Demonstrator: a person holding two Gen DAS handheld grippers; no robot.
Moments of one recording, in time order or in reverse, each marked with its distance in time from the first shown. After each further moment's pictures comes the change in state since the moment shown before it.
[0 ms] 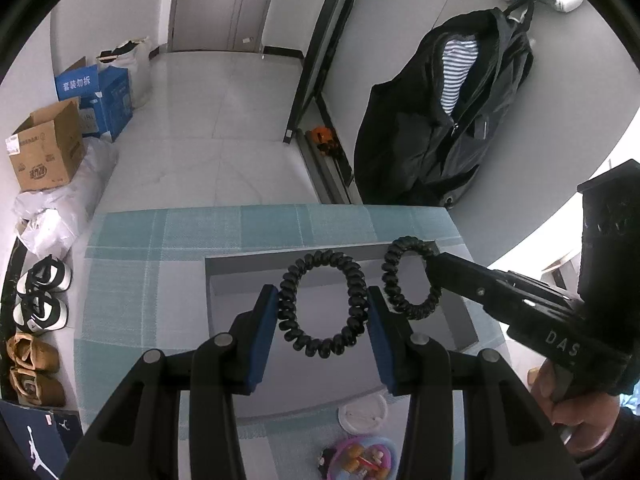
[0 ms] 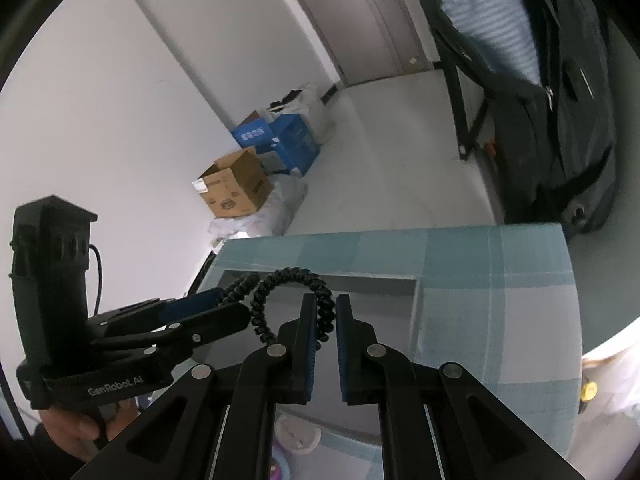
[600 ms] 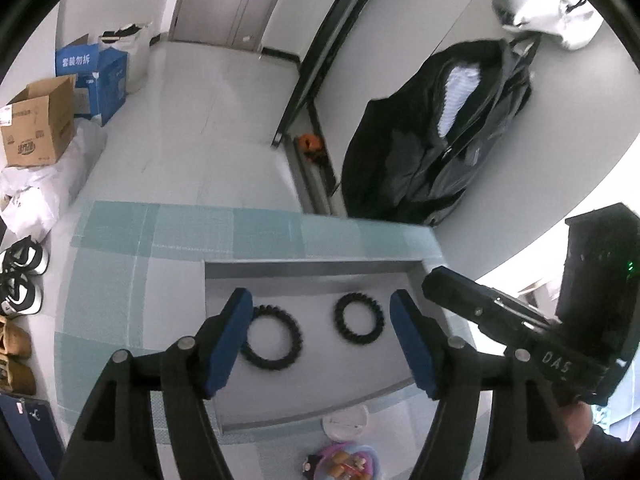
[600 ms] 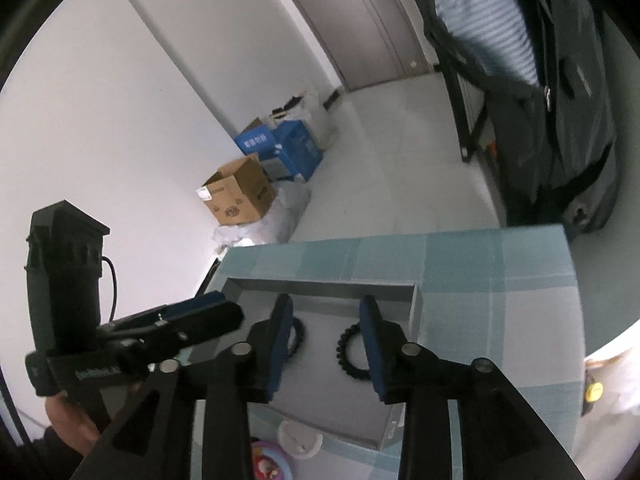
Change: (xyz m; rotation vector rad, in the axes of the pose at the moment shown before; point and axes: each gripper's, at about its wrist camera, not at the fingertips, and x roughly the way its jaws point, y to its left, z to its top) left arm -0.012 0.011 0.009 -0.089 -0.038 -0.103; right arm -0.009 0.002 0.005 -0.004 -0.036 0.015
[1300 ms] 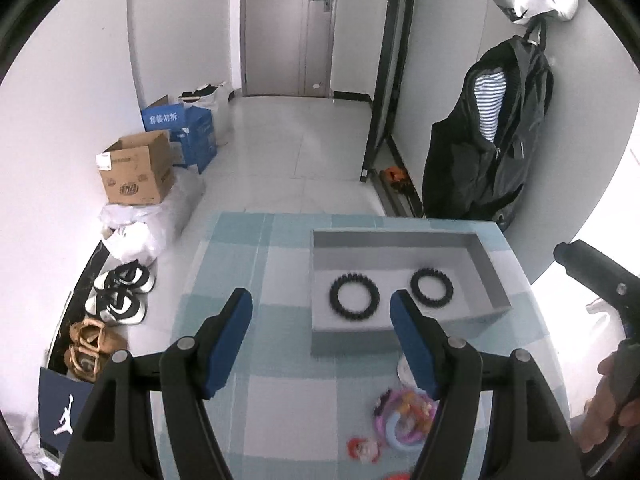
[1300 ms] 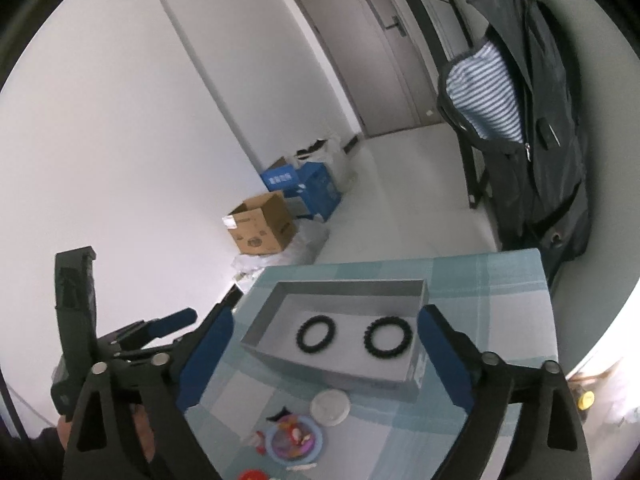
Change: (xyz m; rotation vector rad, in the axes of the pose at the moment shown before) left arm -0.054 -0.025 -0.054 0.072 -0.153 0.399; right arm -0.073 0.027 -0.032 -0.072 -0.166 0.044
